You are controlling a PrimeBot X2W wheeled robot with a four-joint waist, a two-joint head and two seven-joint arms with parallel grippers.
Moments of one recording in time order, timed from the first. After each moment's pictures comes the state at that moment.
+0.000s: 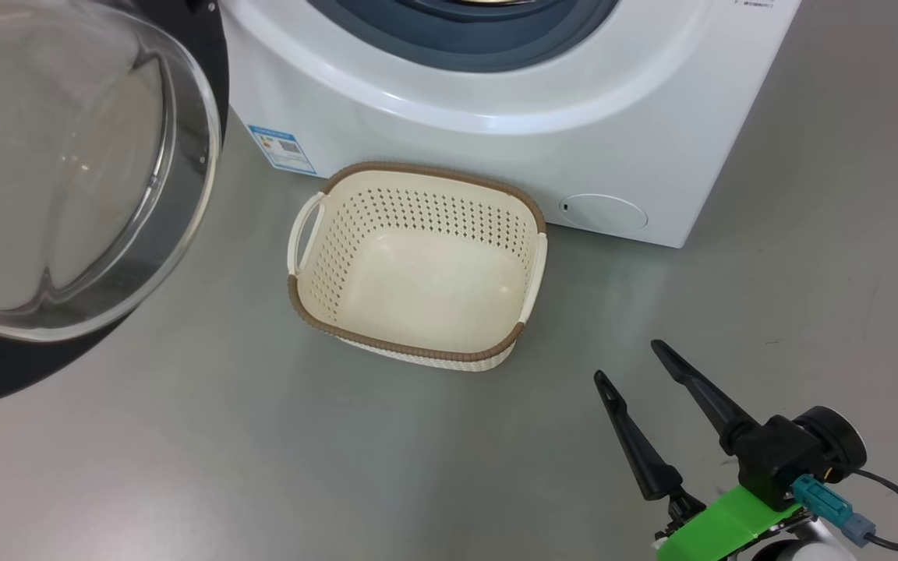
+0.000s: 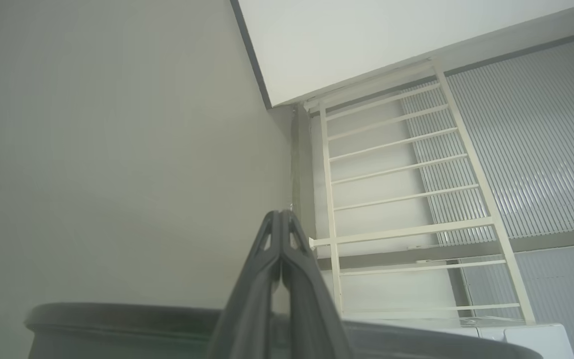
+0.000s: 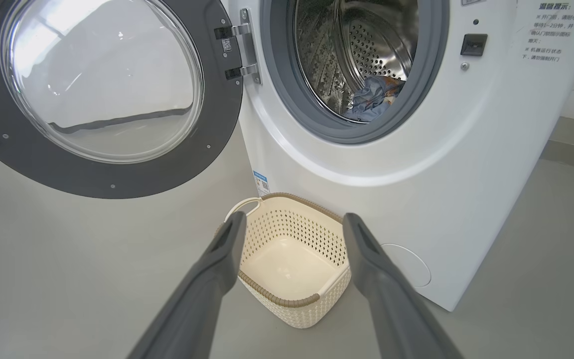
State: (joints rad) left arm -0.88 0.52 0.77 1.02 -1.16 0.00 0.18; right arm -0.05 -0.16 0.23 -0.12 0.13 0.12 -0.09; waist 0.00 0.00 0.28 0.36
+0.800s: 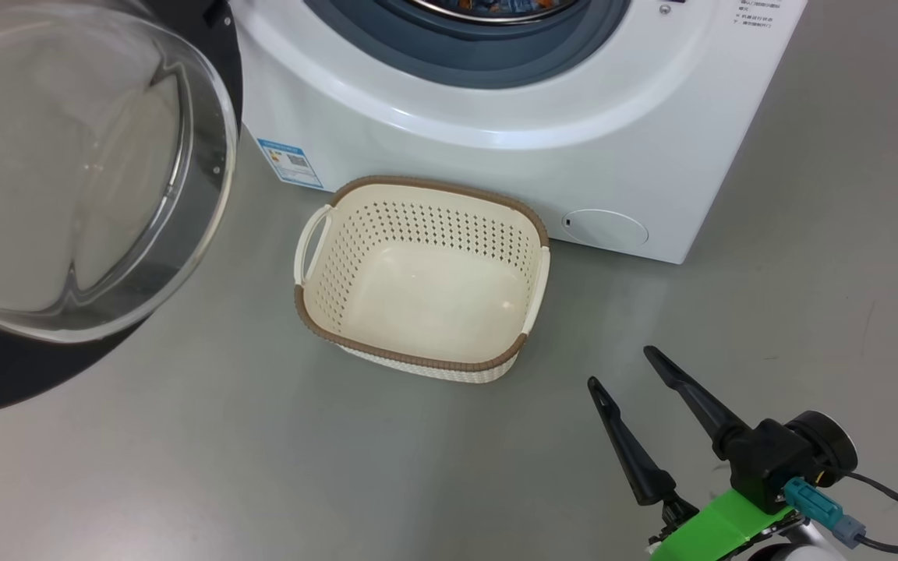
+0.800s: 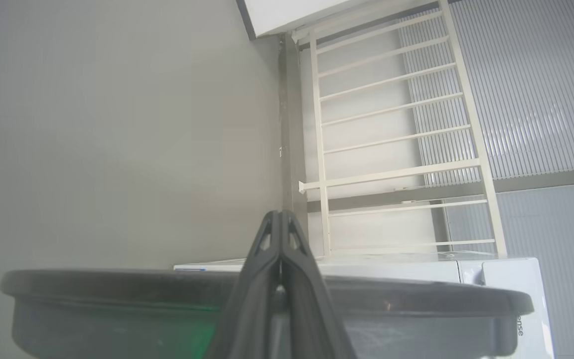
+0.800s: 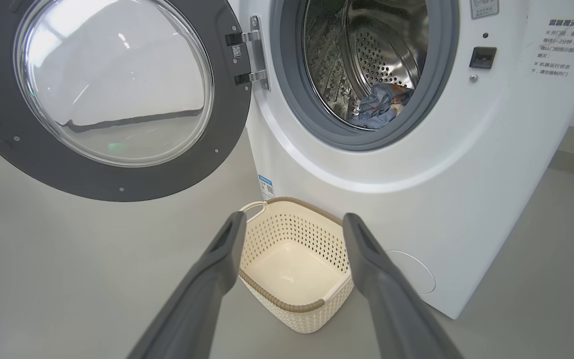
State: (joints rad) left arm -0.90 0.54 0.71 1.11 -1.18 -0.09 0.42; right arm -0.05 -0.15 0.24 -0.10 0.13 0.12 -0.09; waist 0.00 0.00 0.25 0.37
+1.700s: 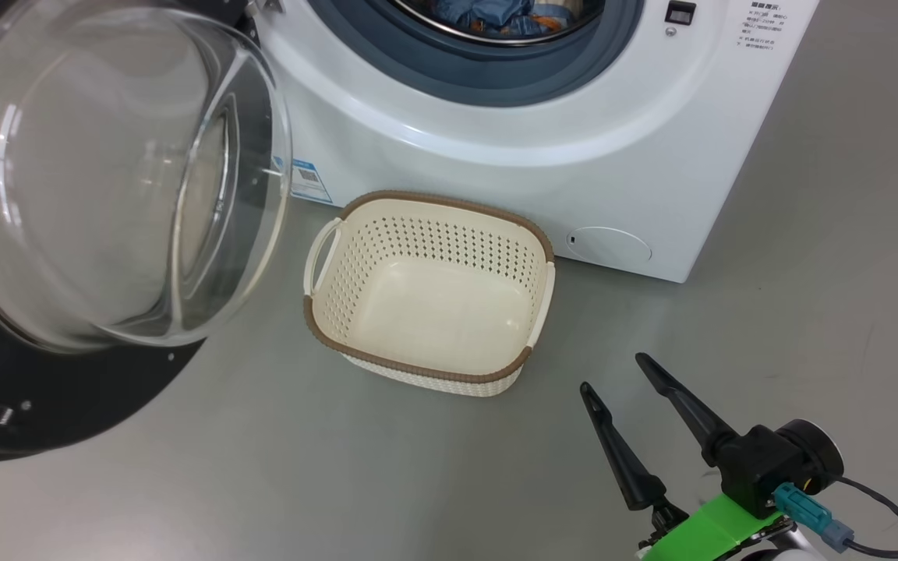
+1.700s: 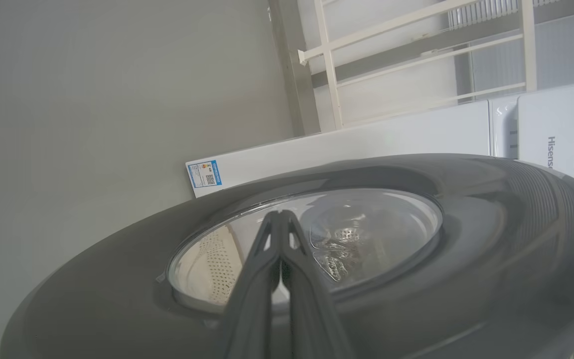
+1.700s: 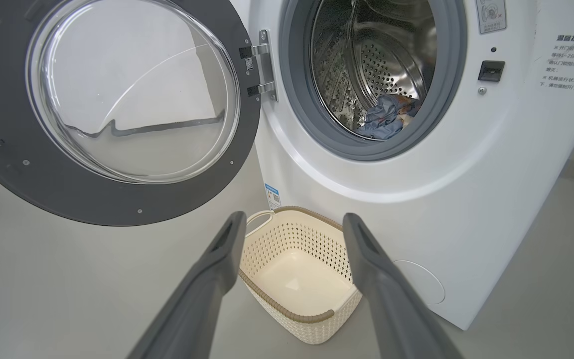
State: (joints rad) left arm -0.77 0.47 0.58 0.90 -1.20 -0.12 0.79; right arm -0.05 -0.13 0.24 -0.06 0.13 0.12 -0.13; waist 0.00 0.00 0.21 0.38
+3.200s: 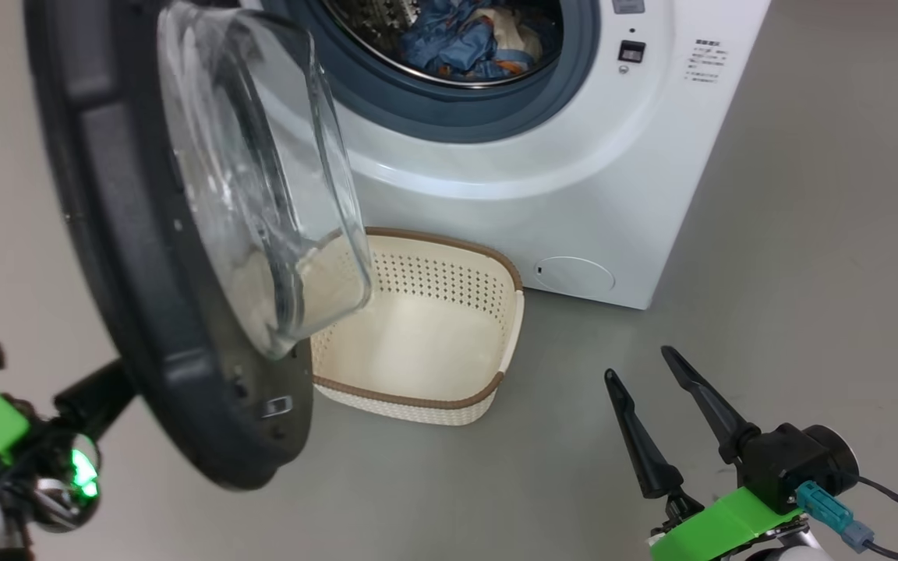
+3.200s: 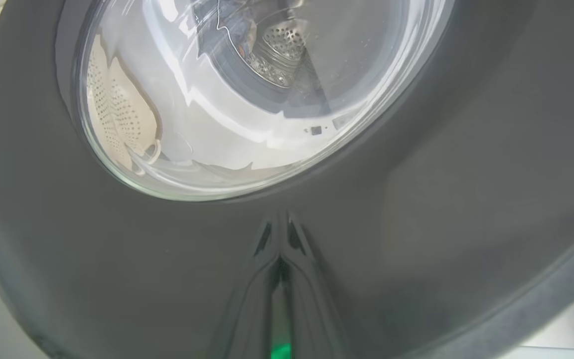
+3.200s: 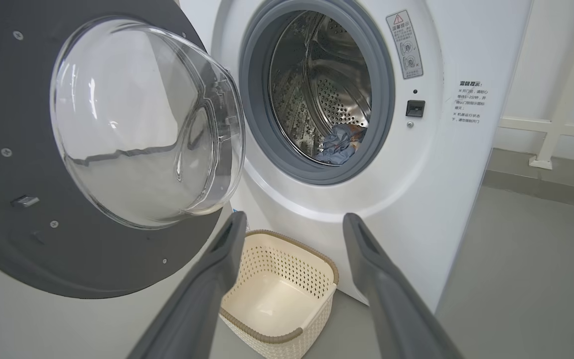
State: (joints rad) left arm -0.37 0.07 0.41 0.18 -1.35 -0.01 1.10; right arm -0.05 -0.08 0.17 -0.01 0.13 0.12 -0.18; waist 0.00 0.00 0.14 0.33
